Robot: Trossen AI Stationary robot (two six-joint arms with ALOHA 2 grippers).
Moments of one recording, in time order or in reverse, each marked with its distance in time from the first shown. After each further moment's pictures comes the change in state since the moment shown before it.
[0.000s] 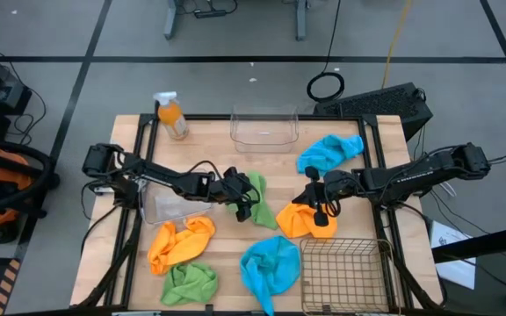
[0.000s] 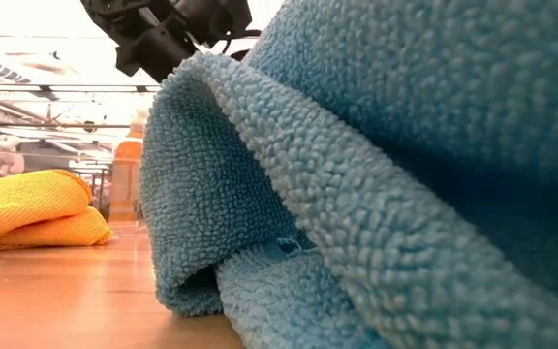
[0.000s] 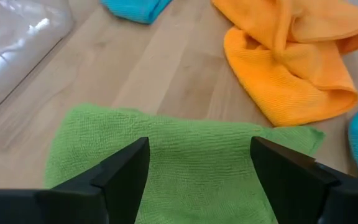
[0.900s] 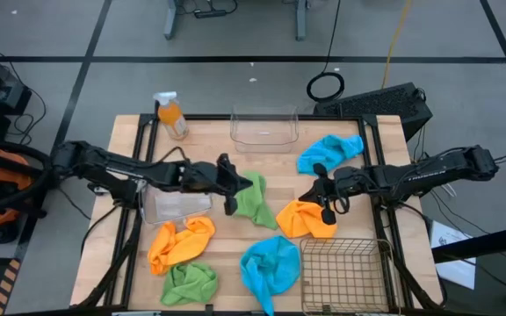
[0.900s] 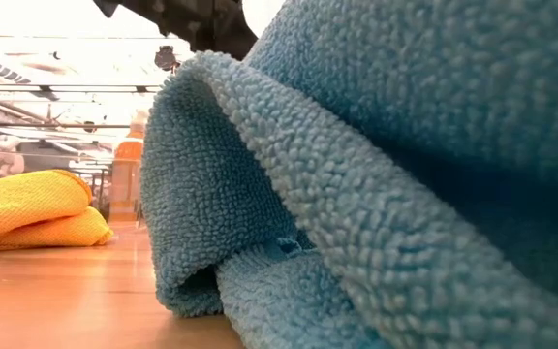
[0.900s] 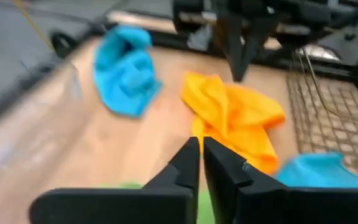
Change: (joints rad) left arm 0.000 -0.295 0.000 -0.028 0.049 0.102; right arm 0.001 -0.144 0.000 -0.128 0.002 0.060
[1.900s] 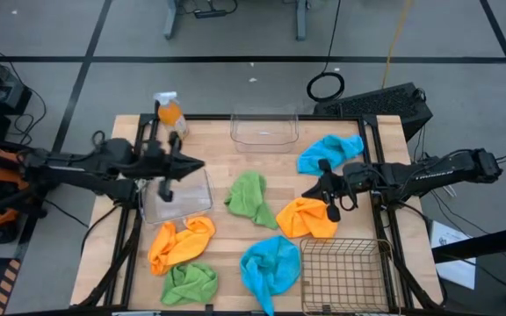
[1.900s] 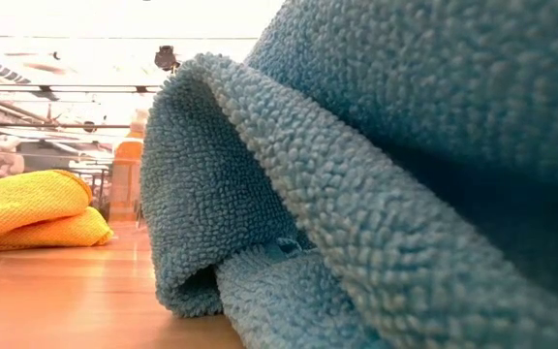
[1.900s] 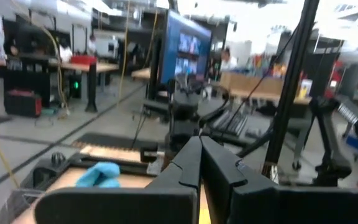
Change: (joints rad) left arm 0.006 -0.623 -0.138 0.073 0.132 0.088; right arm -0.012 -0.113 0.000 -0.026 -0.010 0.004
